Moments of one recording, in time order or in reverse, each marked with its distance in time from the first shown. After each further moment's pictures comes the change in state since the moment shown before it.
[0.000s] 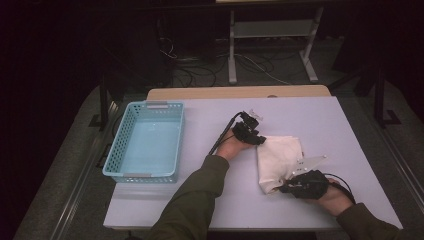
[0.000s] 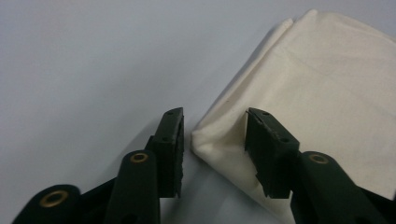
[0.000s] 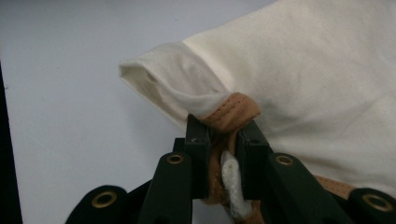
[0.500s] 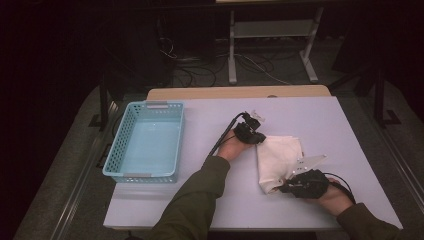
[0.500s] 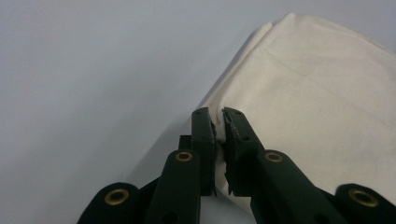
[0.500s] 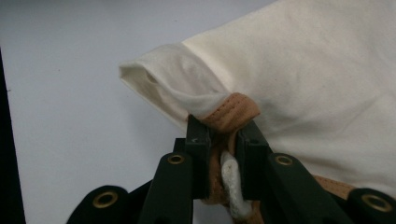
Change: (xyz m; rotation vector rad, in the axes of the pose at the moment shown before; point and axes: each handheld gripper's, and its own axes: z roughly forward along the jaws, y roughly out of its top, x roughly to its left) left arm -0.006 0.002 -0.002 -0.029 -0.024 0.042; right arm -0.001 0.001 -0.001 0.003 0.007 0.009
